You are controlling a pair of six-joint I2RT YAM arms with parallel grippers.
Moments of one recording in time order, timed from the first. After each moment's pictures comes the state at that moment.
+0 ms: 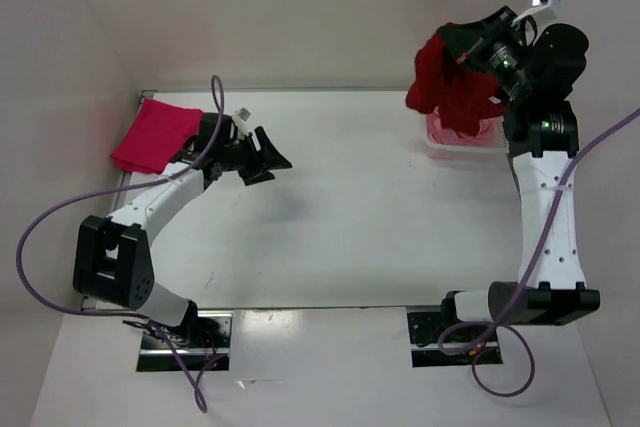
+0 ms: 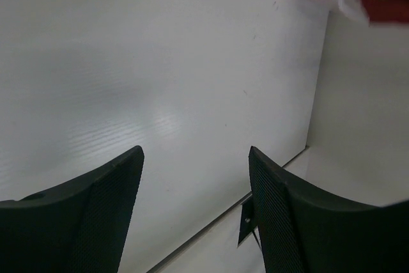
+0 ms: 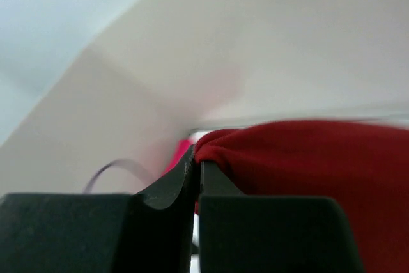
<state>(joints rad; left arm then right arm) -0.26 1.49 1.08 -0.30 0.50 -0.75 -0.07 1.35 1.75 -0.30 -0.43 0.71</state>
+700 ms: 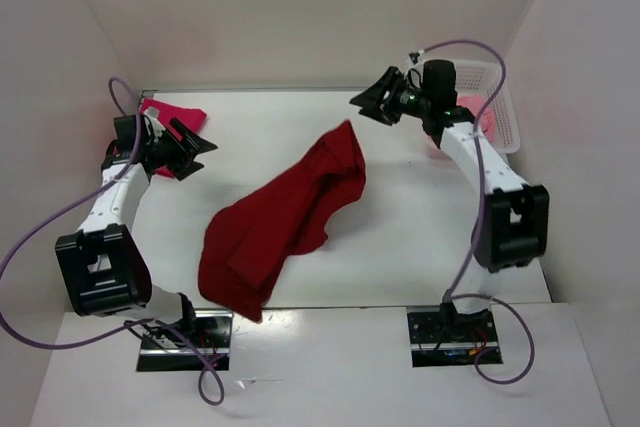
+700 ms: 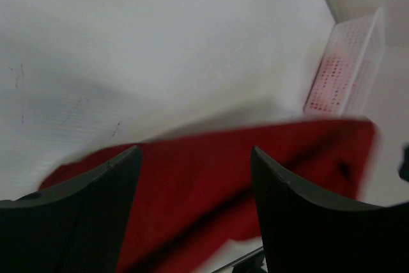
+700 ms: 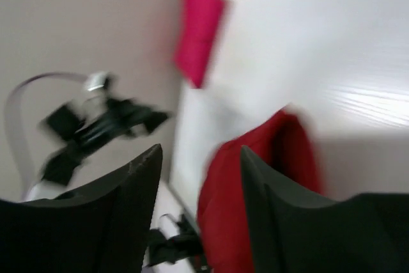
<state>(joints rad) 0.26 1.45 1.08 -0.37 0.56 -0.71 0.19 1.59 1.44 -0.08 -0.70 0.89</state>
